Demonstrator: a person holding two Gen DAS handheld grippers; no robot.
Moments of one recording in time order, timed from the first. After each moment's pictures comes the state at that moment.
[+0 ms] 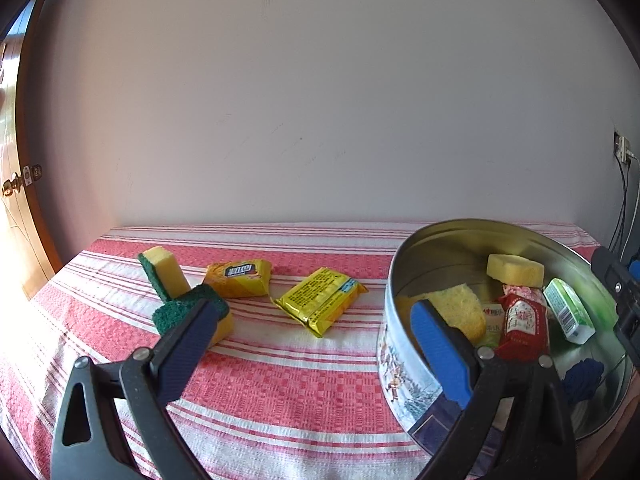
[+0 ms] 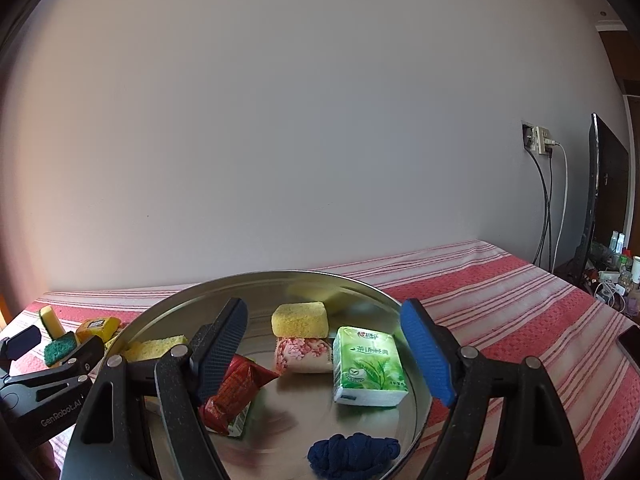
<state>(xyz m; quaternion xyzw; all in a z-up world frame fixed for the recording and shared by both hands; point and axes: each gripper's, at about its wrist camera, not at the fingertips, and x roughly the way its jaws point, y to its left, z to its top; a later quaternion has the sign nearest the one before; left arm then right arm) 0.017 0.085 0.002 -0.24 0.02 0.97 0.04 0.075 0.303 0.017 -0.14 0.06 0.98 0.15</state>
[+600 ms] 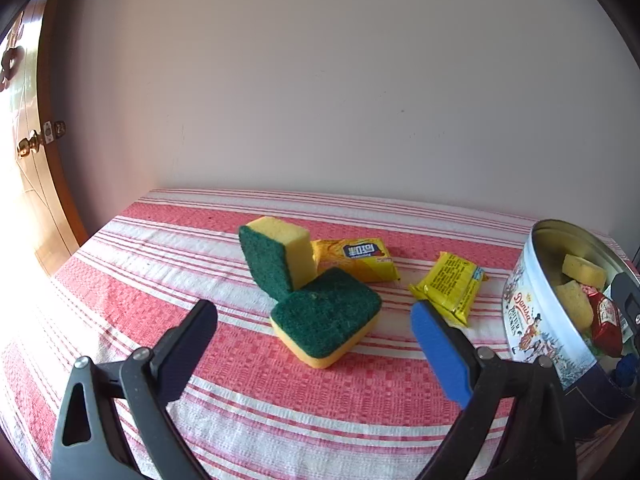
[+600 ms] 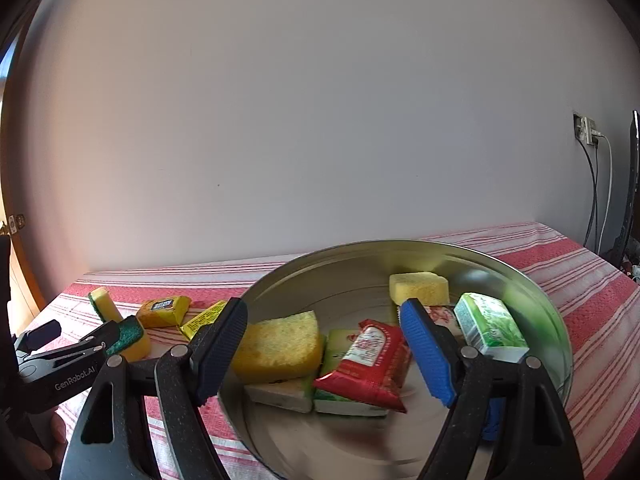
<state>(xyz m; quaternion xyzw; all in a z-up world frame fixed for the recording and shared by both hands) -0.022 -0.029 -0.012 -0.30 -0.01 0.95 0.00 0.046 0.210 0.010 -0.18 0.06 0.98 0.08</state>
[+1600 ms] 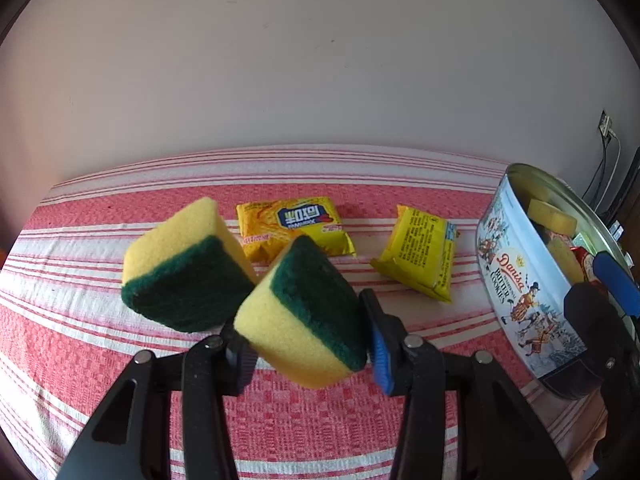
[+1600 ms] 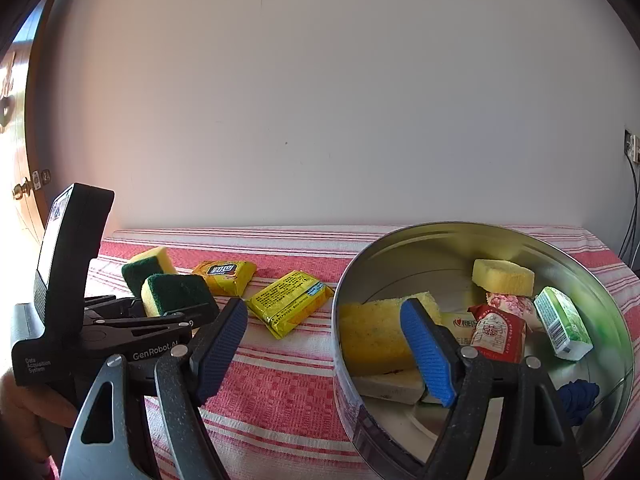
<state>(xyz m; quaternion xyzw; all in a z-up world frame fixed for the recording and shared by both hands) -0.085 -0.016 -0.038 -0.39 0.03 0.91 0.16 0.013 0.157 0.000 -0.23 0.02 0.97 0.03</state>
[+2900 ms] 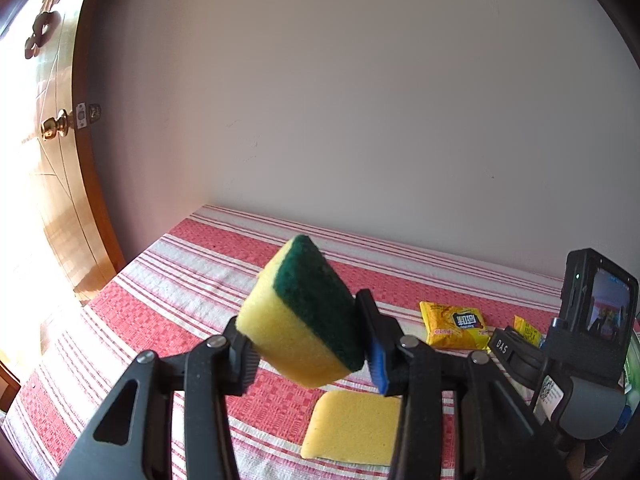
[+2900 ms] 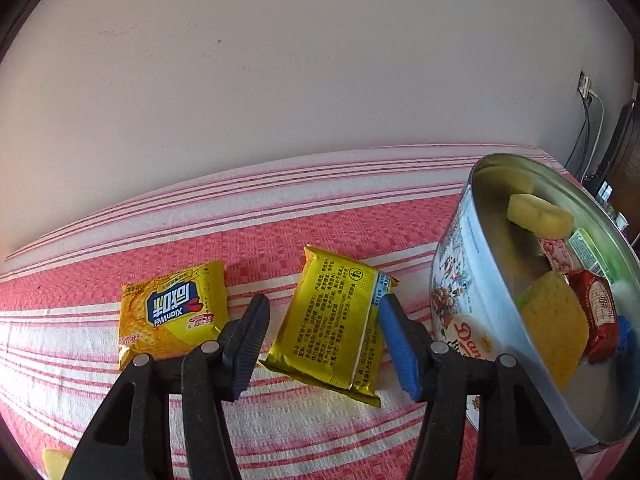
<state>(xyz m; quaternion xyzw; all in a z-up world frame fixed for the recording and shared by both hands) -0.057 -0.138 0.028 -0.28 -0.06 0.96 -0.03 -0.142 0.094 -0.037 -0.39 0.08 0.88 0.24</state>
